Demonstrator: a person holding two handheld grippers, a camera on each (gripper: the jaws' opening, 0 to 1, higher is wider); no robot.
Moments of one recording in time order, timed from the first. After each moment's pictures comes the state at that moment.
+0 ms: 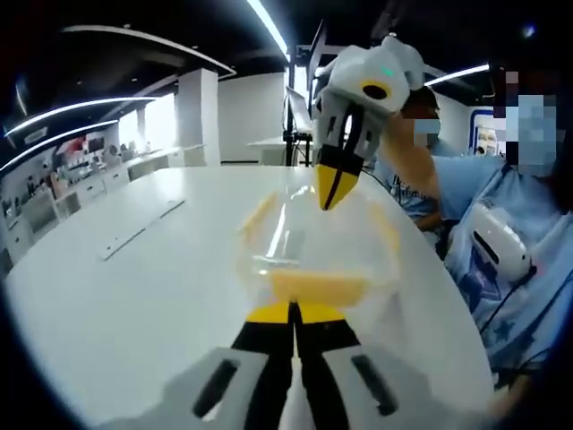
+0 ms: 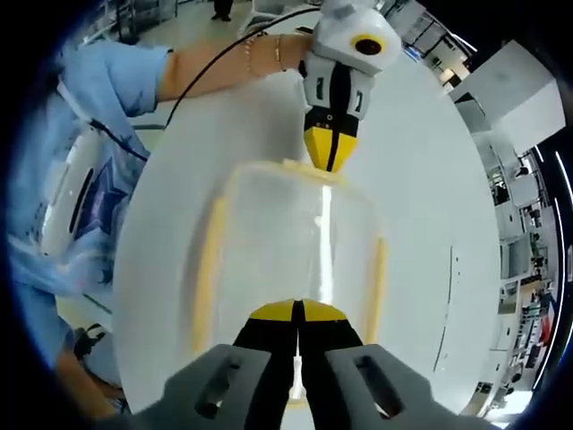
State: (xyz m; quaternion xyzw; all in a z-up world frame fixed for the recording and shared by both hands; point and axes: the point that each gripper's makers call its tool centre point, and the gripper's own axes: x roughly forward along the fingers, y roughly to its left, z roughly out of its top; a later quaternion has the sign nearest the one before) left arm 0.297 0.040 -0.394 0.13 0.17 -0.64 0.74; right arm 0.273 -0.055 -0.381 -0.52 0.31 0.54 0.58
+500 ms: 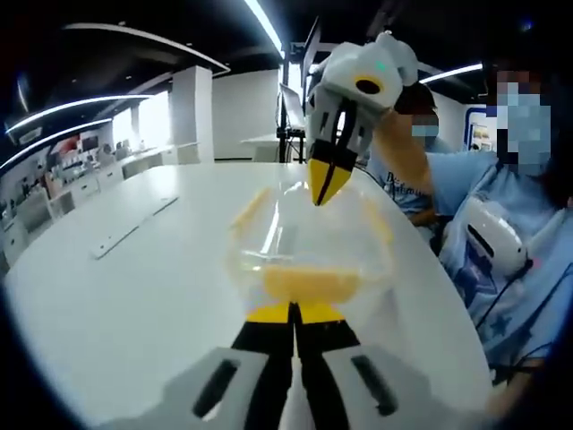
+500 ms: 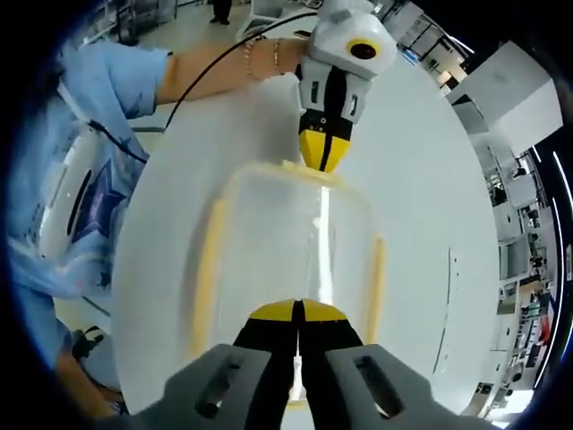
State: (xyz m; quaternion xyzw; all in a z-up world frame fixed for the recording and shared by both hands) left arm 0.295 0.041 -0.396 0.13 0.18 -0.65 0.72; right arm 0.274 -0.054 -0.381 -0.52 0.31 0.54 0.59
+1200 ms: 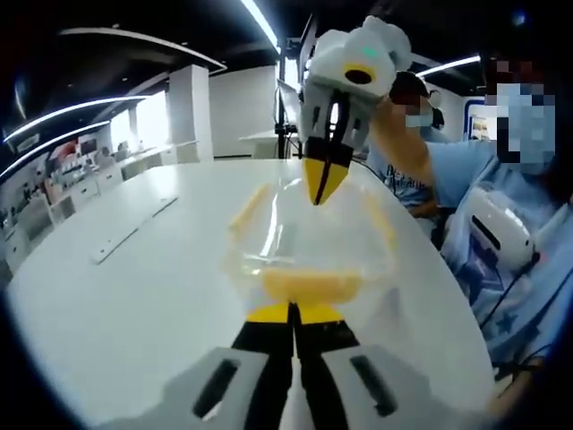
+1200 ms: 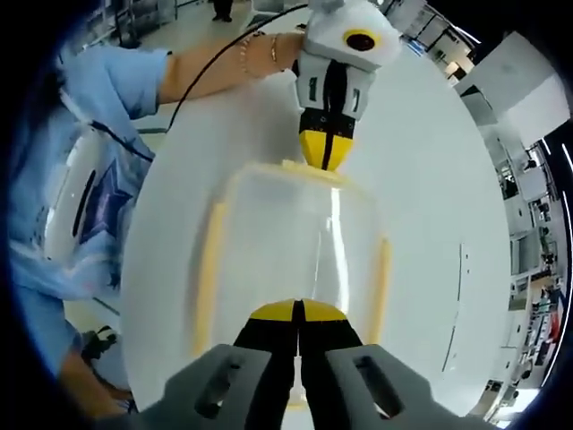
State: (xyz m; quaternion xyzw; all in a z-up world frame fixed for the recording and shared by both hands) left arm 0.294 0.038 -0.396 0.15 0.18 -0.65 0.72; right arm 0.272 -0.054 -0.381 -0.50 0.34 0.56 0.57
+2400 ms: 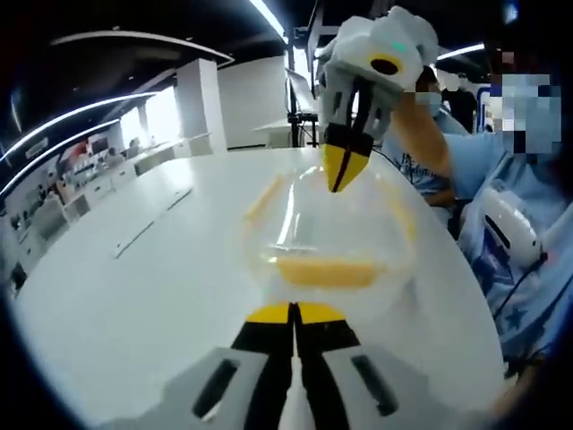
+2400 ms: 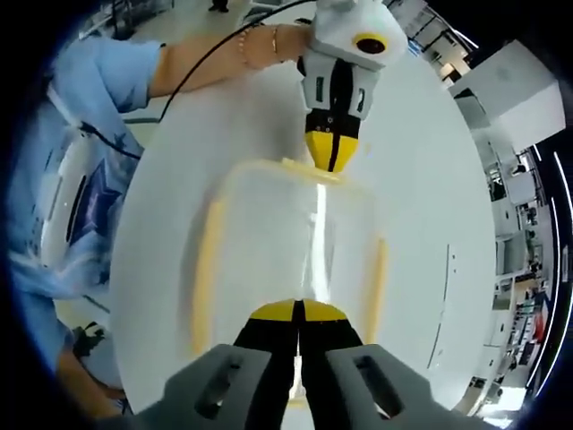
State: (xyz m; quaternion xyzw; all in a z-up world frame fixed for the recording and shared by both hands) left arm 0.314 0.057 -0.400 0.18 0.19 -0.60 0.76; right arm 0.266 -0.047 -0.384 -0.54 0.32 0.52 0.58
